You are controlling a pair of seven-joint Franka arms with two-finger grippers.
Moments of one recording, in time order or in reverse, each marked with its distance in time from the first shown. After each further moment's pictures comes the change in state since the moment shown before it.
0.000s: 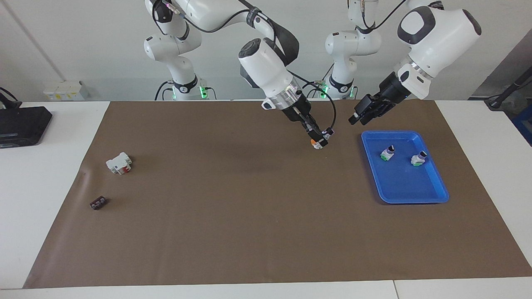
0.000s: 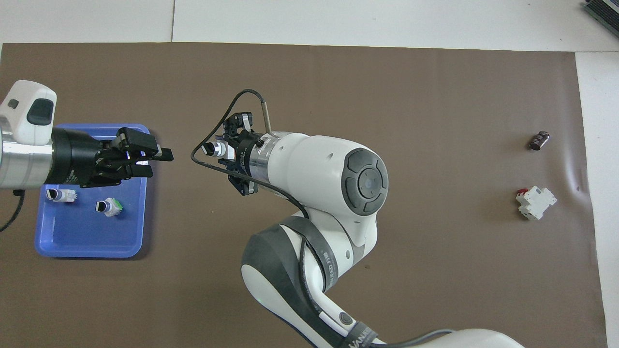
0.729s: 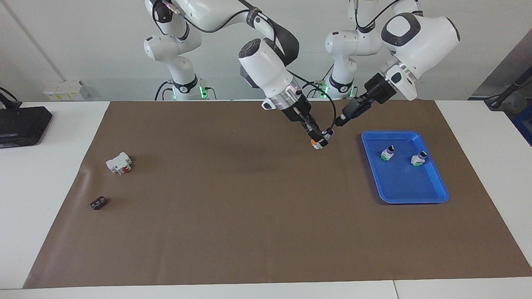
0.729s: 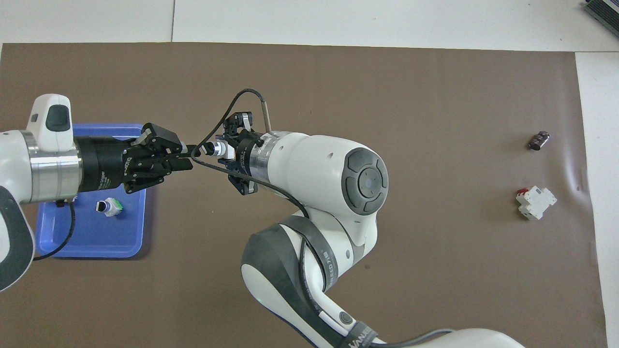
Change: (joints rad) left arm -0.077 -0.040 -0.002 -0.099 -0.195 0.189 -0.128; right arm 0.000 0.001 0.000 0.002 0.000 0.000 0.000
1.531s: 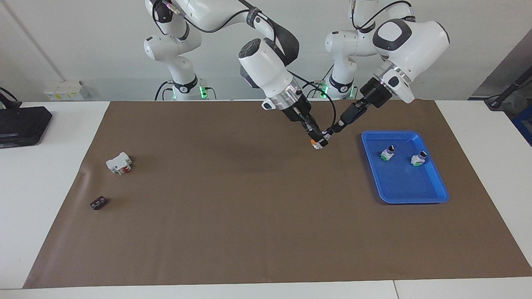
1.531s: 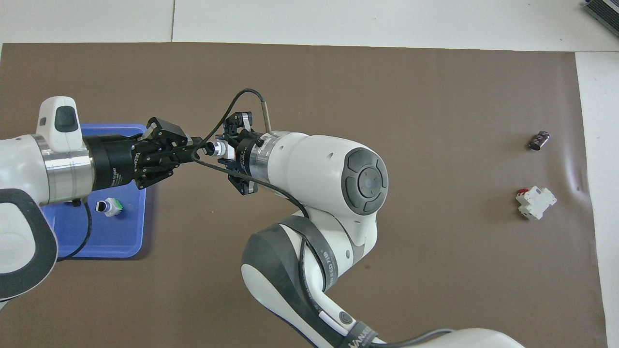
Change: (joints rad) left arm -0.030 0.001 0.001 -0.040 -0.036 0.119 -0.024; right arm 0.000 0.000 0.000 0.000 0.000 0.000 0.000
